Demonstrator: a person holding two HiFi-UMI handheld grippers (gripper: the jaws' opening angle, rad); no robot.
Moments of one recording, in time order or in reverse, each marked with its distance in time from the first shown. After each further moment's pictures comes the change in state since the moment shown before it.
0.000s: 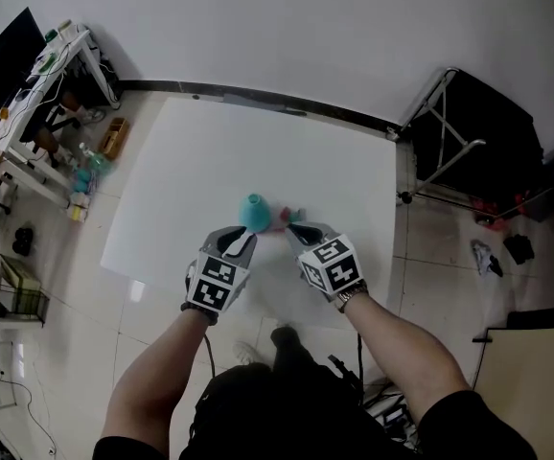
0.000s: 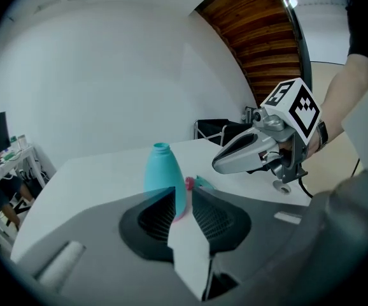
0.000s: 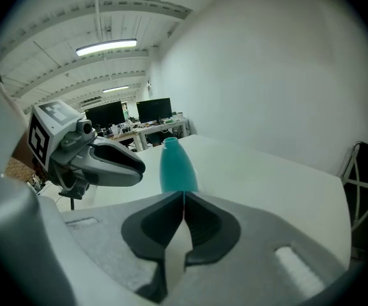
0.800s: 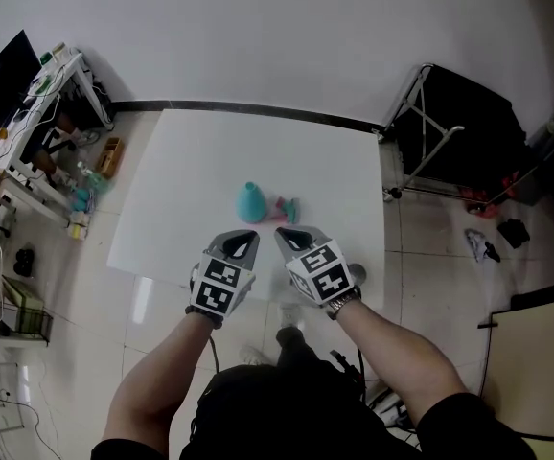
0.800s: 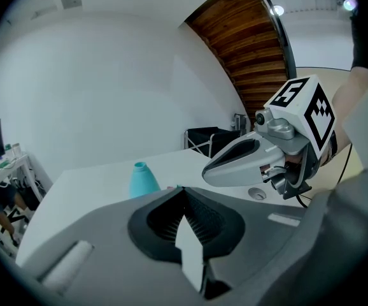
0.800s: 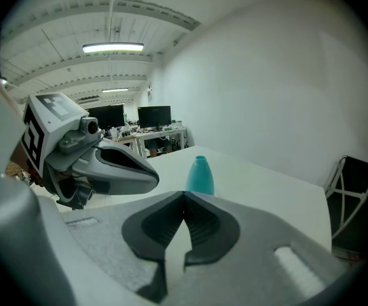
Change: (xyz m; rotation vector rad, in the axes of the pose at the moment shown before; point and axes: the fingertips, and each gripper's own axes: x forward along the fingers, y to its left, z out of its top) left arm -0.046 -0.041 0.023 0.043 -0.073 -0.057; right arm -0.045 0.059 0.019 -0.046 -0.070 -0.087
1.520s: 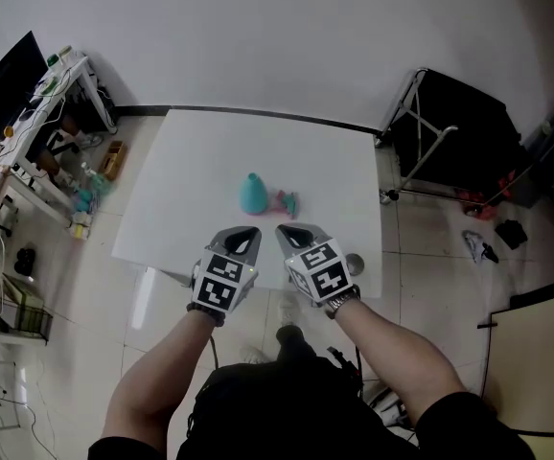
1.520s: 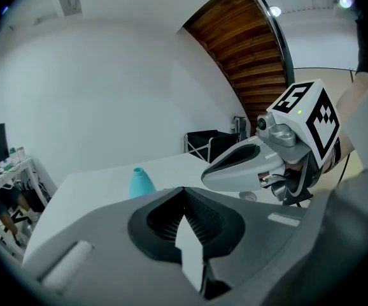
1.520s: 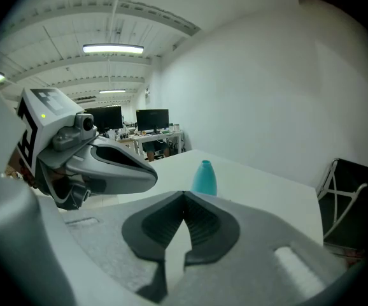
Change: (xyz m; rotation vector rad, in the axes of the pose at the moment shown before) left arm -0.029 -0.019 0.011 0.007 -0.027 0.017; right arm -0.026 0.019 0.004 0.005 -0.029 -0.046
